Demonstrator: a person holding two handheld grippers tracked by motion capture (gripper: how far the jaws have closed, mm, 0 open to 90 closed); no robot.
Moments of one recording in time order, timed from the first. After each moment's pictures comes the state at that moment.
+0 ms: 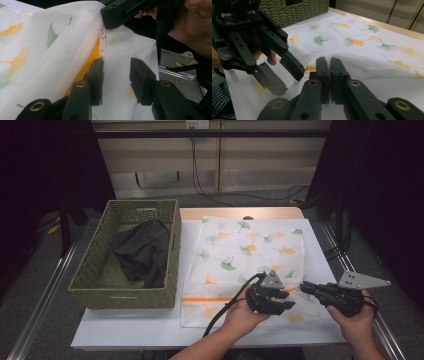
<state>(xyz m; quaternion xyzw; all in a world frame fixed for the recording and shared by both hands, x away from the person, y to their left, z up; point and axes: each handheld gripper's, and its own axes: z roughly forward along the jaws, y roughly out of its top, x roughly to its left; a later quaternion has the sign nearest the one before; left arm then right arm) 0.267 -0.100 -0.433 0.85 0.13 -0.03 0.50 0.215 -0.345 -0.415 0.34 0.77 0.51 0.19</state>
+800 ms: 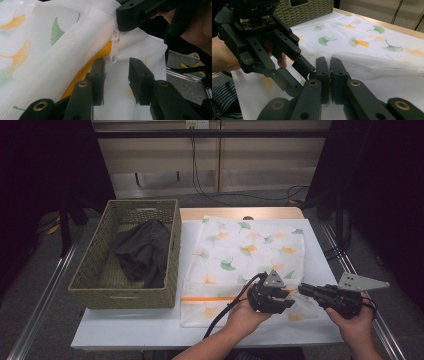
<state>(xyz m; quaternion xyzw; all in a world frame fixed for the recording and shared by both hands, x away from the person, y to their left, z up) 0.270 -0.106 -0.439 0.86 0.15 -0.03 0.49 0.212 -0.341 -0.416 0.33 0.77 0.51 0.18</state>
